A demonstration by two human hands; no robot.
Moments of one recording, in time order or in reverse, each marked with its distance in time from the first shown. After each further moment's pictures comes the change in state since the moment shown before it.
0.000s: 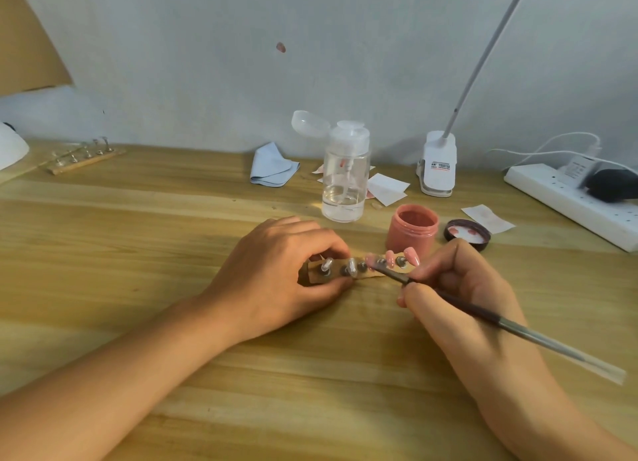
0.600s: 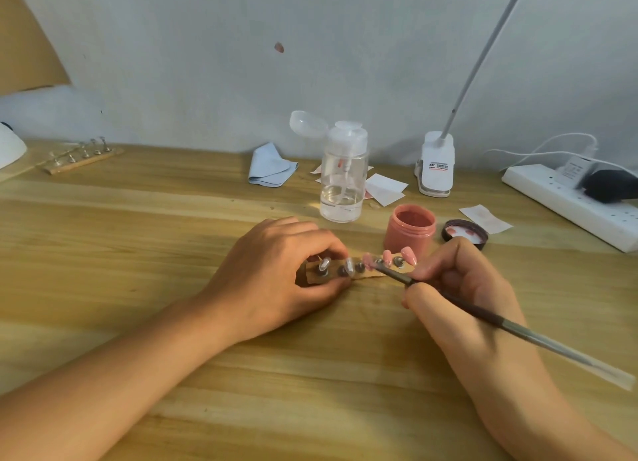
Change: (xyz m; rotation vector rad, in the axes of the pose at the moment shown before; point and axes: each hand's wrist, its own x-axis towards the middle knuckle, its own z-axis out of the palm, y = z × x) left_hand 0.000 0.000 0.000 0.010 0.000 0.018; right_hand 0.001 0.001 -0.002 -0.017 0.017 -0.008
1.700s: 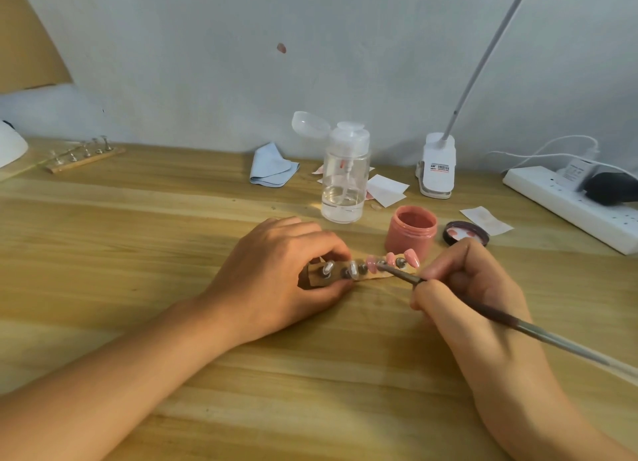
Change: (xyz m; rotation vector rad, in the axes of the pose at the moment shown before) left_hand 0.000 0.000 0.002 0.020 0.025 0.023; right_hand 0.003 -0.003 -0.001 0.020 0.095 0.096
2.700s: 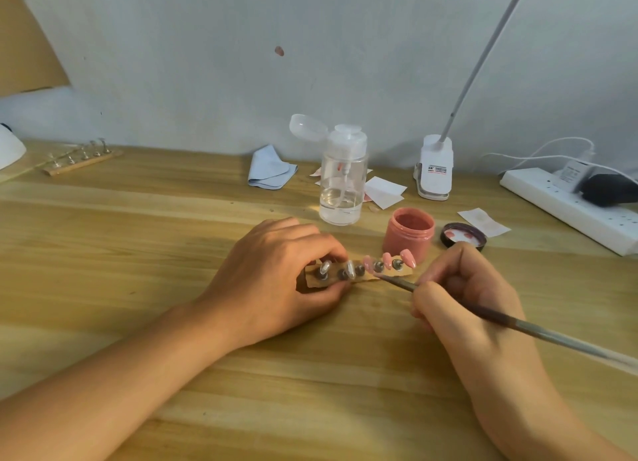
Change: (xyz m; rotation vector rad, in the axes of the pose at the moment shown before) left_hand -0.001 0.001 0.000 0.021 0.023 0.020; right_hand -0.003 0.004 -0.001 -0.024 -0.047 -0.096
